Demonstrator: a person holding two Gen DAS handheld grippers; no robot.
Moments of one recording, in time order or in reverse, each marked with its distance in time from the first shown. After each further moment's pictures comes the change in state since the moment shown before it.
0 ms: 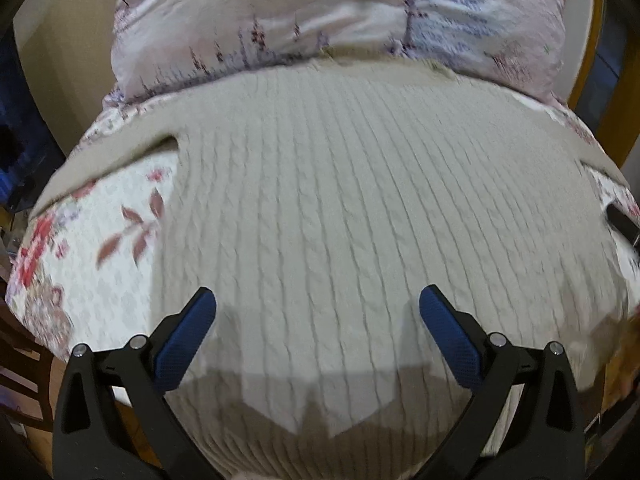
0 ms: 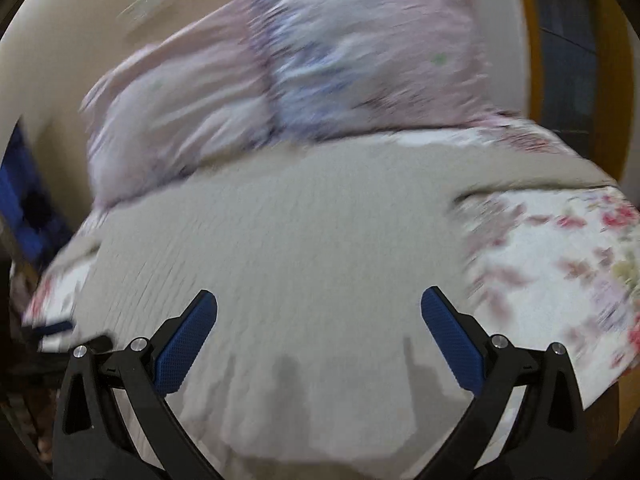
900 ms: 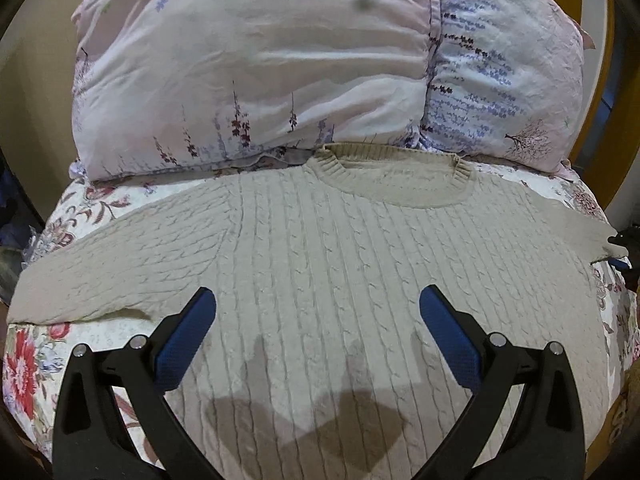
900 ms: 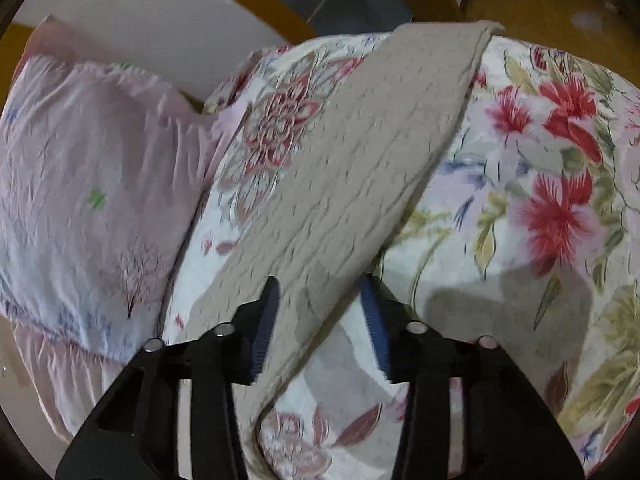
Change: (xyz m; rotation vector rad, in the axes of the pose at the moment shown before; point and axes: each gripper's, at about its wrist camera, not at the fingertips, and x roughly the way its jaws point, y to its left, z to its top) left arm 0.047 0.016 0.129 0.001 -0.088 -0.095; right arm 0.103 -0.275 0.085 0.954 0.124 -0.181
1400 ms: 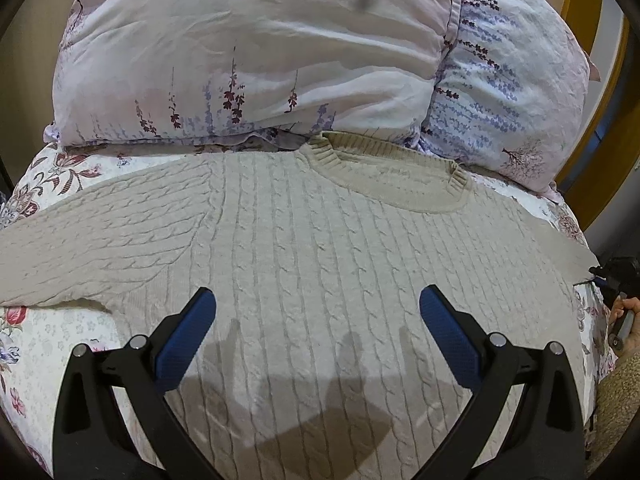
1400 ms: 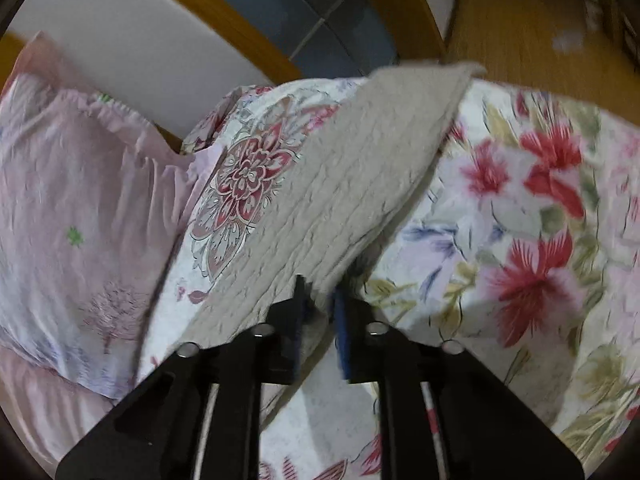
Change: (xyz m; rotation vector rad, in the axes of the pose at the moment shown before) left arm 0.022 0.020 -0.001 -0.101 0.024 -0.120; right arm 0.003 -0.004 0.016 -0.051 -0.137 -0.084
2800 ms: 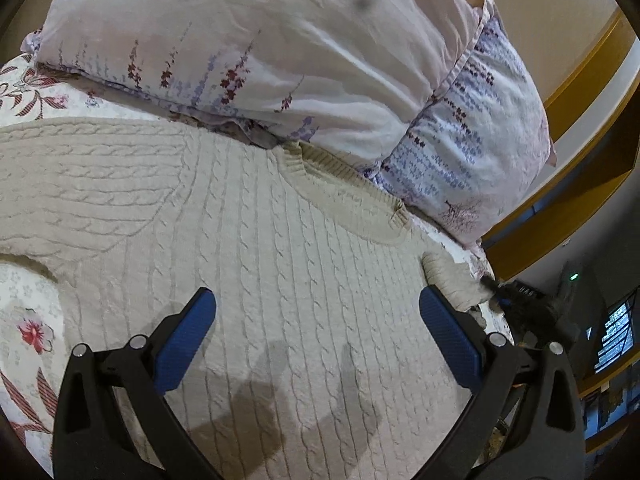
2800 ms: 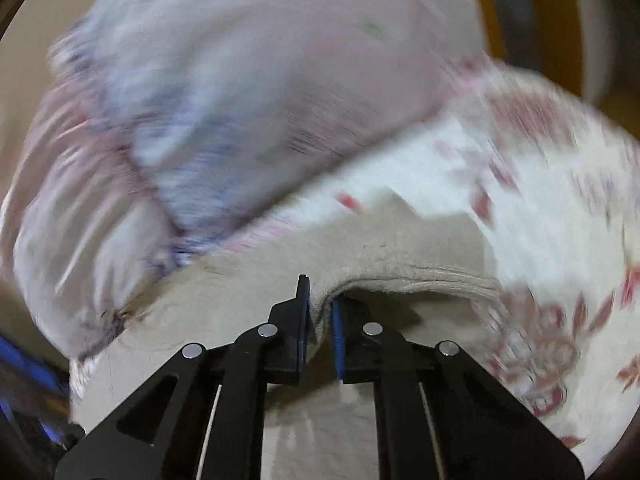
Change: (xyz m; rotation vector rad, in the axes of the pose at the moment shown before) left arm -0.007 0.037 0.002 -0.252 -0.030 -0.345; right arm -0.048 0.177 -0.175 -0.589 0.023 0.241
